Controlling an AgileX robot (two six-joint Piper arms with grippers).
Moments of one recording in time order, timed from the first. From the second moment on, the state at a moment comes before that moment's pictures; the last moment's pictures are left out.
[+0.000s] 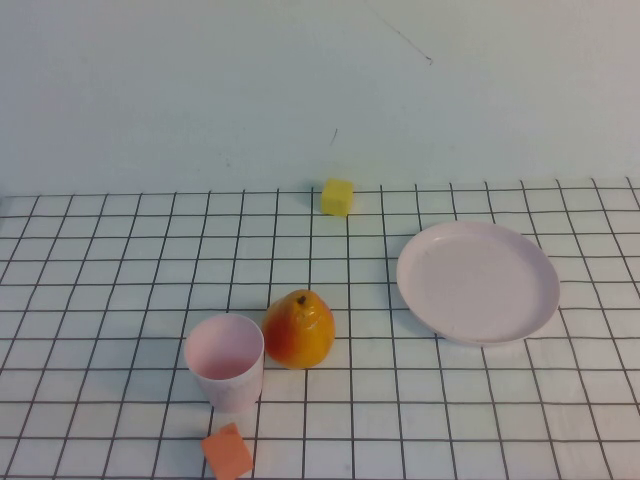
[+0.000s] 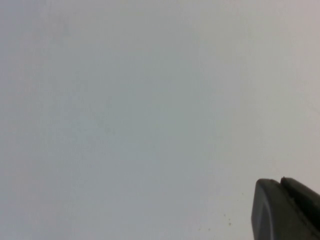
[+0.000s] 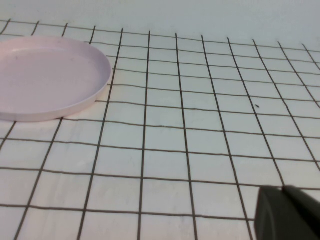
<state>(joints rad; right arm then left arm) -0.06 -0.01 0.03 -0.01 0.43 -0.10 -0.07 -0.01 0.03 0.08 -0.22 -0.14</state>
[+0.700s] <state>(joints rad) -0.06 -0.01 0.03 -0.01 0.43 -0.10 -0.07 0.24 -0.41 -0.04 0.32 0.00</state>
